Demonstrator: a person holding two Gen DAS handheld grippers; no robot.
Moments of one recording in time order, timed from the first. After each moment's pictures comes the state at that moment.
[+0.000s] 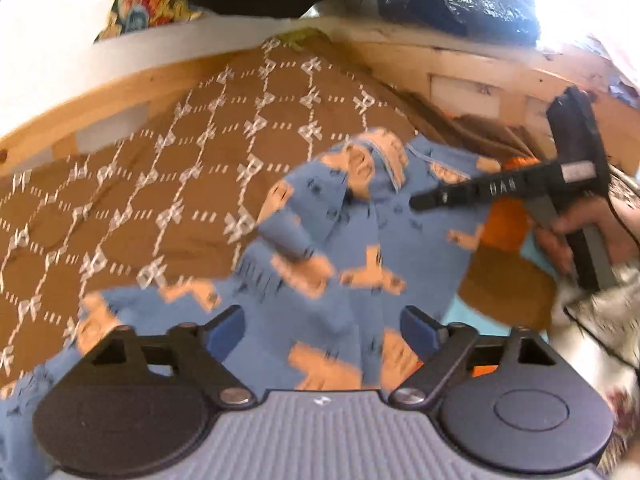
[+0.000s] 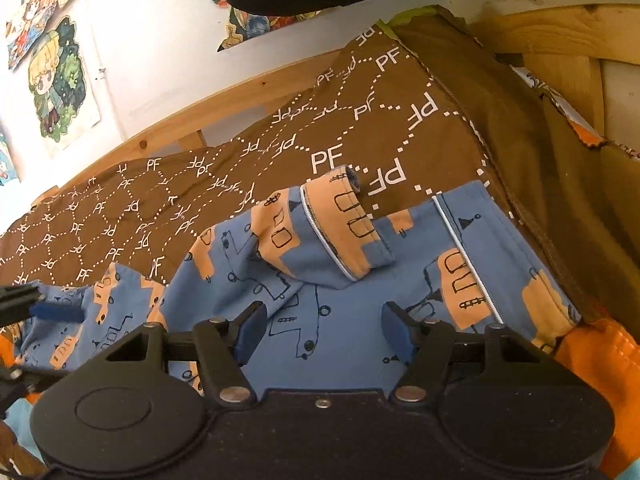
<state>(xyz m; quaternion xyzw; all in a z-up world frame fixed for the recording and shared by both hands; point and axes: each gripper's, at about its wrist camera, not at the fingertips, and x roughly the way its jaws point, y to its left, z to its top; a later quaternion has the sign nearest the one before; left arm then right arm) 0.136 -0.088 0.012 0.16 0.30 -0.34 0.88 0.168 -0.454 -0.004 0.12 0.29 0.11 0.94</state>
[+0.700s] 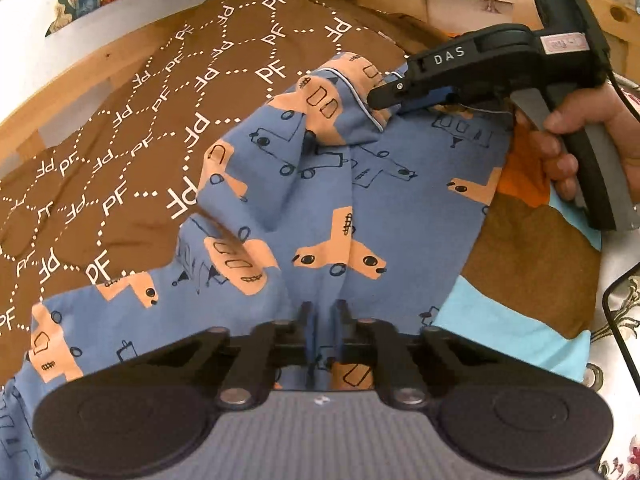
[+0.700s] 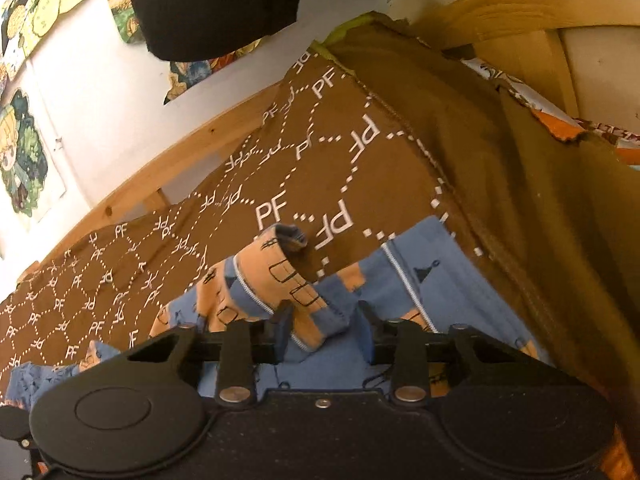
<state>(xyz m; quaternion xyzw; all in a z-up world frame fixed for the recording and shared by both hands) 0.146 -0.160 -0.032 0.24 0.36 -0.29 0.85 0.207 -0.490 -0.009 0.22 0.27 0.07 0.94</state>
